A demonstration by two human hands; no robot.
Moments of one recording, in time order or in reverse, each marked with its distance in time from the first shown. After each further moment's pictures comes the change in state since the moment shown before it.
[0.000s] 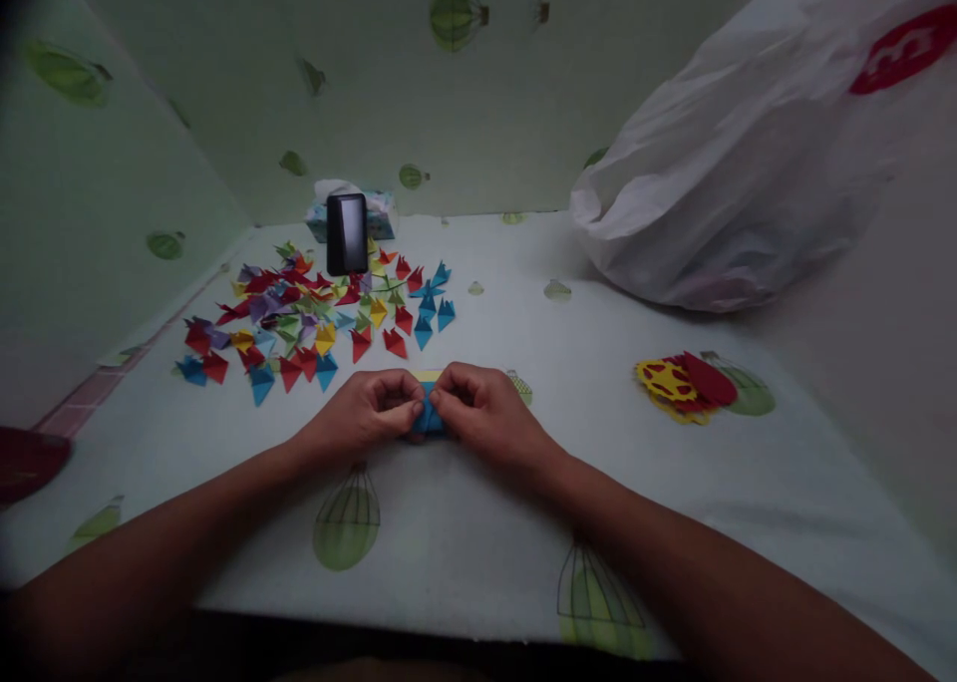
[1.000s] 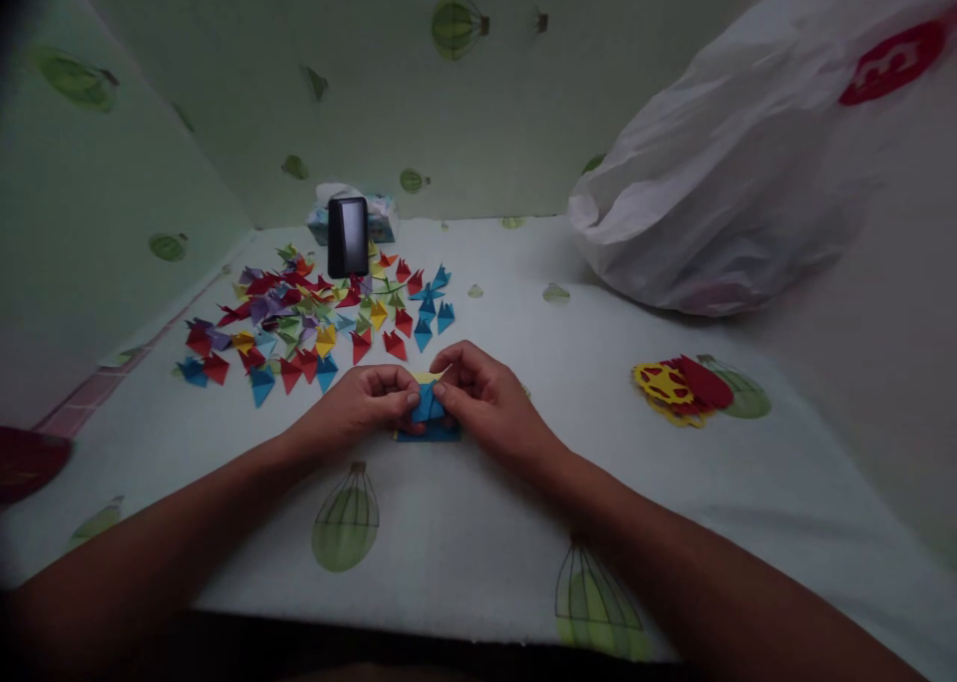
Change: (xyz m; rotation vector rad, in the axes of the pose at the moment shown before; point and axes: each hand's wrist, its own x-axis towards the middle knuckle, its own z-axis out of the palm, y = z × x) left_hand 0.006 -0.002 -0.008 -0.198 -0.029 -0.079; right_hand 0.004 0.004 -0.003 0.195 0.023 -0.097
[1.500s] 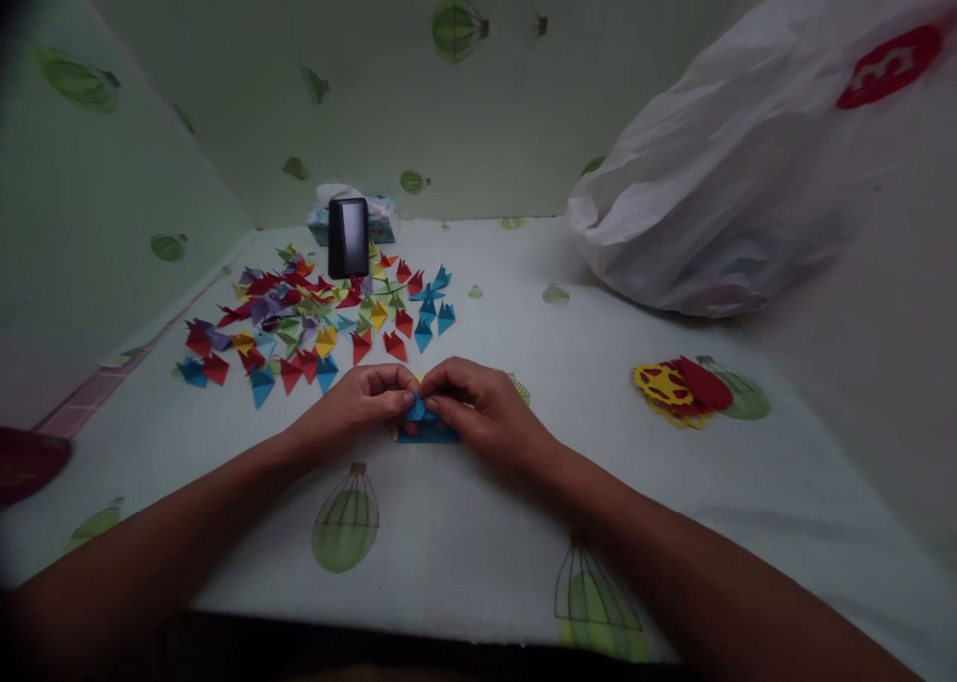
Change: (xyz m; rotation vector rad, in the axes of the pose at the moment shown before) left_hand -0.003 0.005 -0.002 0.061 -0.003 0.018; right_hand 0.001 0.002 -0.007 -0.243 -0.114 -0.206
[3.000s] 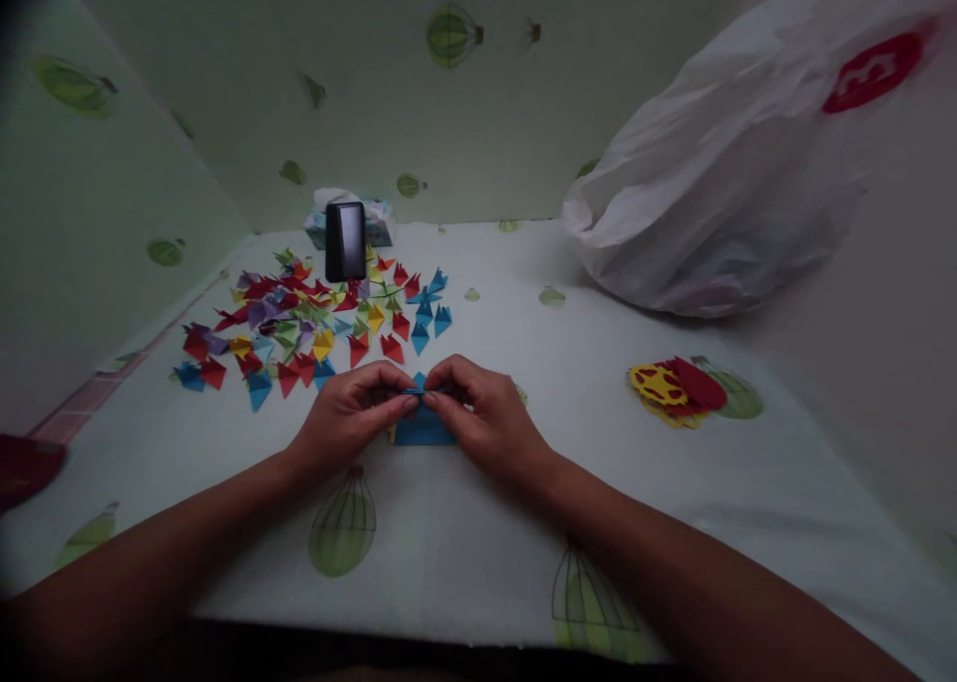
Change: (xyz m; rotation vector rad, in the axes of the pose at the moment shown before) left_hand -0.005 -0.007 0.008 0.315 0.201 0.384; right_hand -0.005 -0.004 0.007 -0.060 0.155 0.038
